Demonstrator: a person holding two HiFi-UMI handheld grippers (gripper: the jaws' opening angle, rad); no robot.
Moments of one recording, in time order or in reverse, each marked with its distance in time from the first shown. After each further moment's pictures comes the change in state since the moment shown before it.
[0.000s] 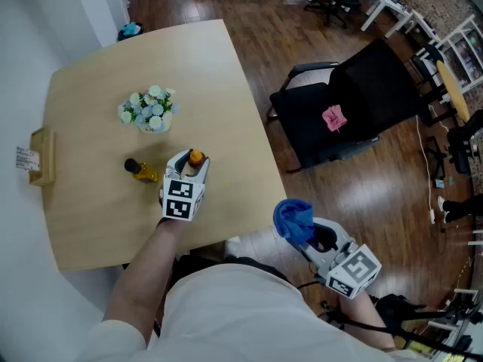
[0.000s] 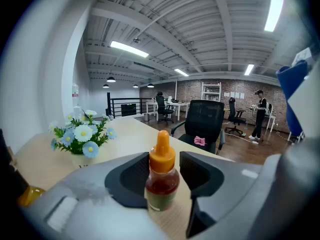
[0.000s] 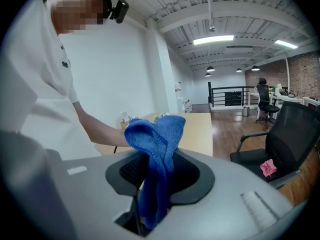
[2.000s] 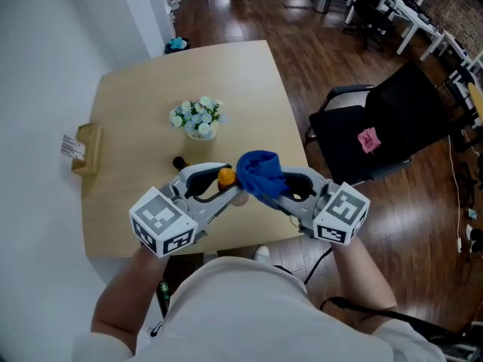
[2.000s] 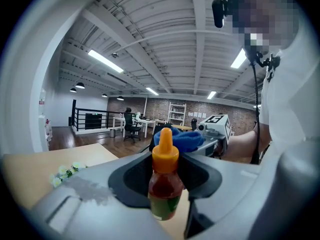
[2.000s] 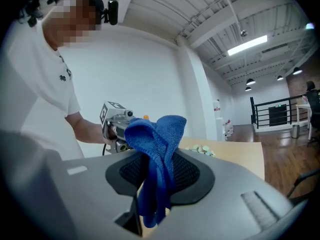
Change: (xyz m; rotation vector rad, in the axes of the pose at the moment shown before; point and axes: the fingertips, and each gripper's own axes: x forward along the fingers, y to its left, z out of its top) left arm -0.190 -0.061 0.154 0.060 -0.182 -0.415; right arm 0.125 0.058 0.128 -0.188 -0.230 0.435
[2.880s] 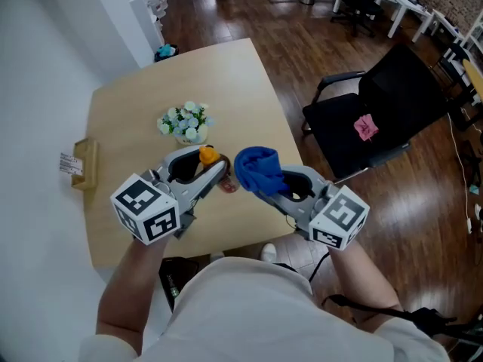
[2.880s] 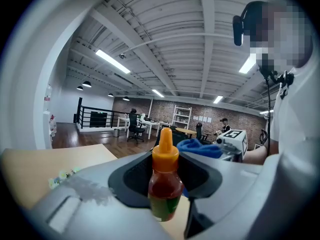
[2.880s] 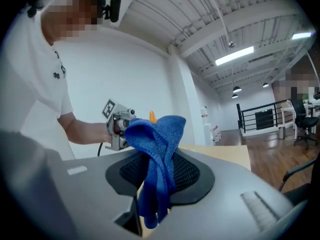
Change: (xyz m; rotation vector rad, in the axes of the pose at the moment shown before) left arm 0.014 0.029 0.027 -0.073 -0.019 0.056; right arm -0.027 -0.009 0.004 0.019 -0.096 -0.126
